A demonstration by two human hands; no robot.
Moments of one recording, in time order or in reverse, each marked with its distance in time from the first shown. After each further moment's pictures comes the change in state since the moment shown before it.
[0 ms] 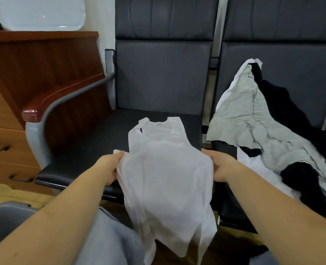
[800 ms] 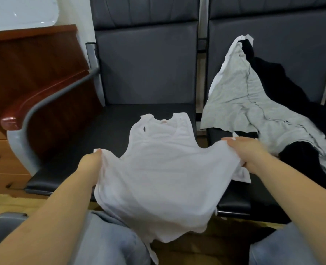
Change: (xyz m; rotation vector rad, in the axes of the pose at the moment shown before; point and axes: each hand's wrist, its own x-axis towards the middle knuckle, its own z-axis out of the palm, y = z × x) left_hand 0.017 0.000 -0.006 0.283 0.263 0.209; right_hand -0.020 -0.014 -0.059 -0.376 0.298 -0.376
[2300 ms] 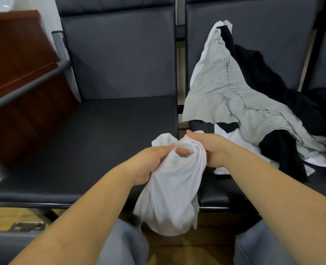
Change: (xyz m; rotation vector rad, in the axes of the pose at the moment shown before) left_hand -0.117 0.031 0.111 0.027 -0.999 0.023; right_hand -0.003 -0.004 0.020 0.260 -0.392 0.287
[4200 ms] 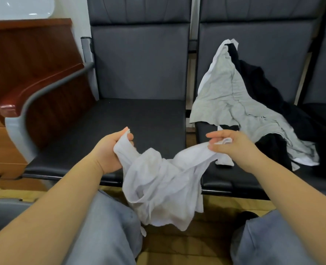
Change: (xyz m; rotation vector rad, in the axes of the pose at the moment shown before) left_hand -0.084 -0.018 -0.077 -0.479 0.188 0.174; right_hand -0.082 0.023 -0.020 -0.525 0.131 -0.622
